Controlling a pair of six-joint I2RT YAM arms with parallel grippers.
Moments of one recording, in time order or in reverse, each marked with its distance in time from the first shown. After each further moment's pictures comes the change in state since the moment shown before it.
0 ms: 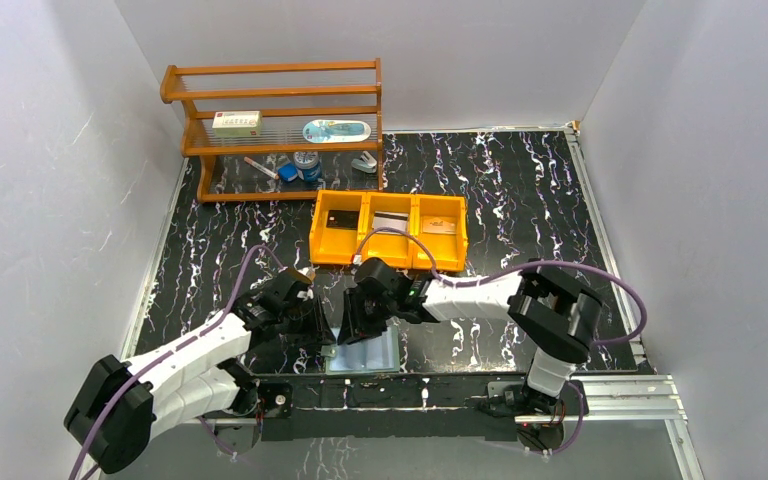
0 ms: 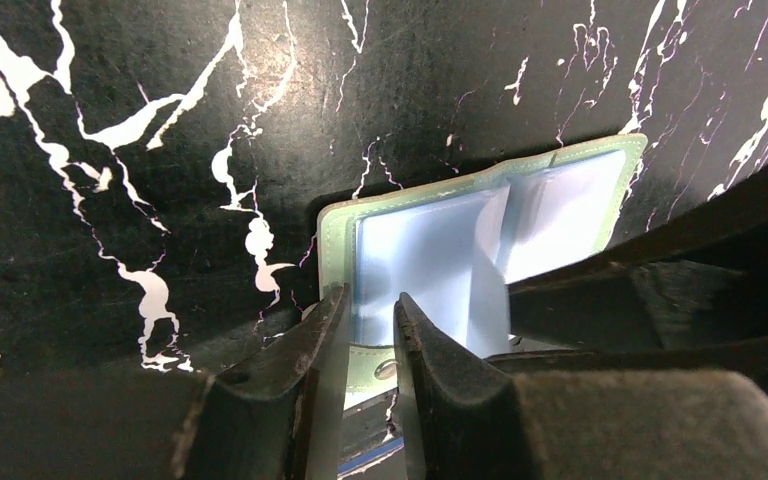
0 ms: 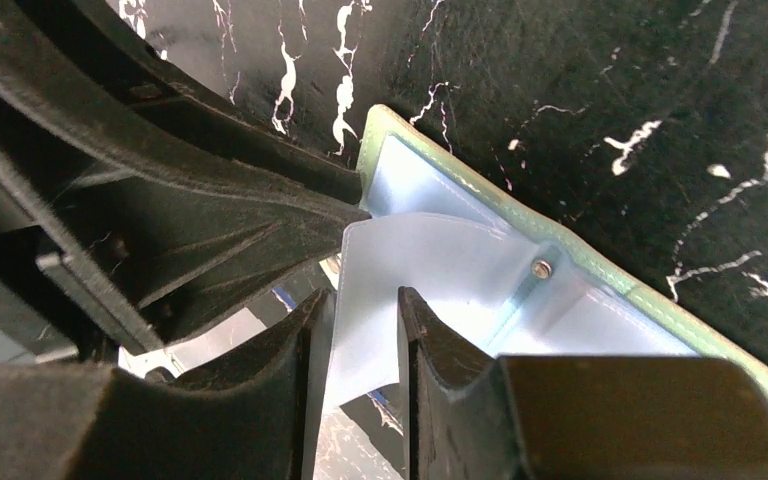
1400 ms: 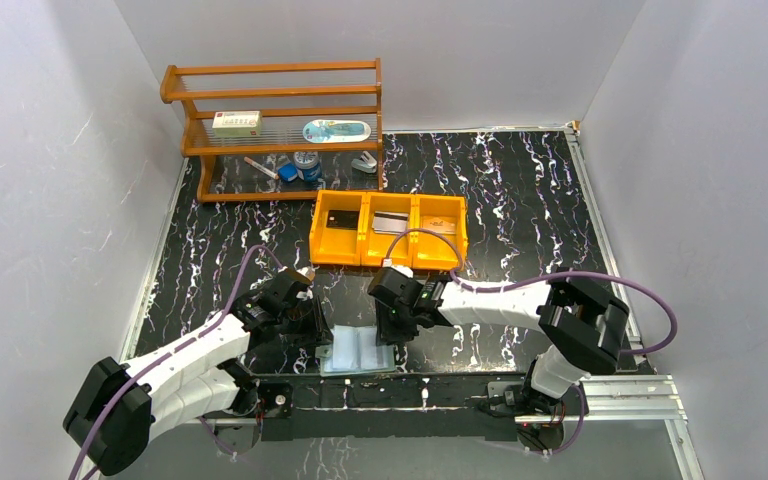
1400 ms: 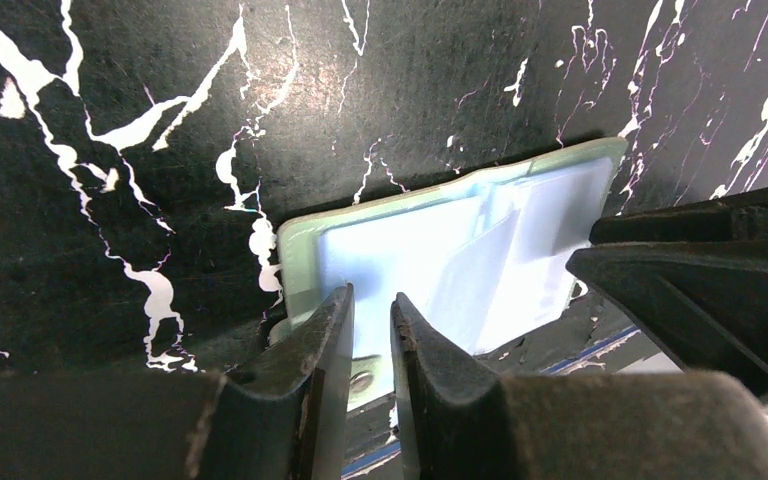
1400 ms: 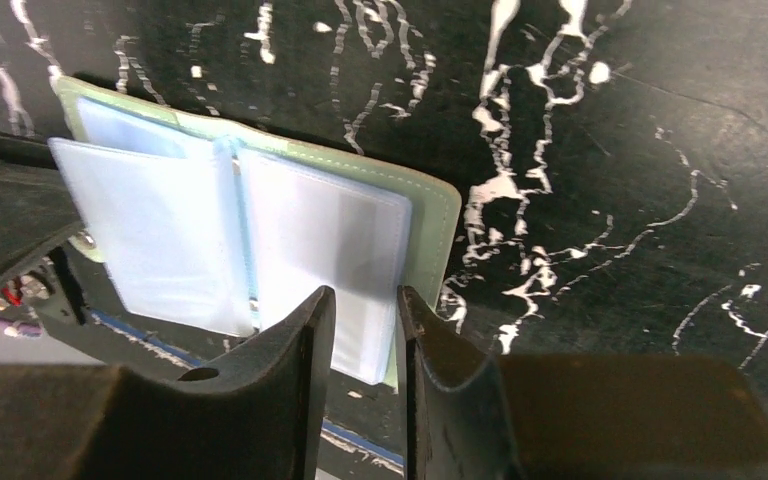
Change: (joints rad) left arm -0.001 -0.020 -0.006 -0.004 -0.012 0.000; right arm 0.013 -0.111 -0.043 -0.353 0.275 0.029
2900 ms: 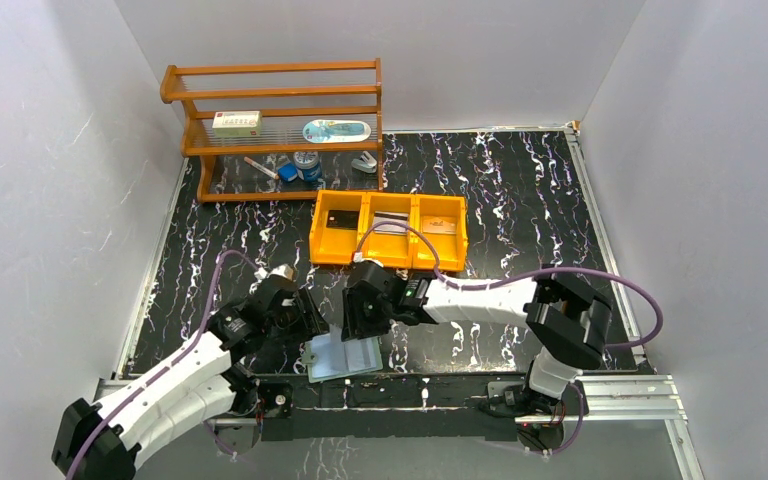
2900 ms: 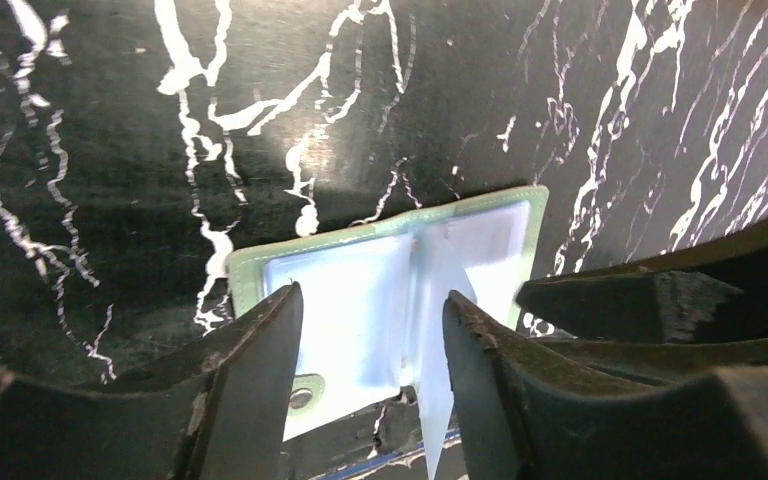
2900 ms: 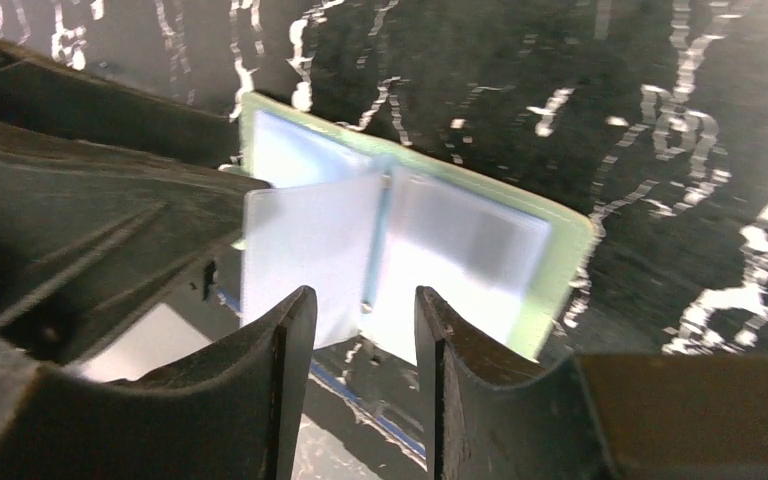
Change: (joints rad) left arm 0.000 -0.208 -0.004 -0.112 -0.145 -0.109; right arm 0.043 0.087 0.135 0.162 -0.102 -0.051
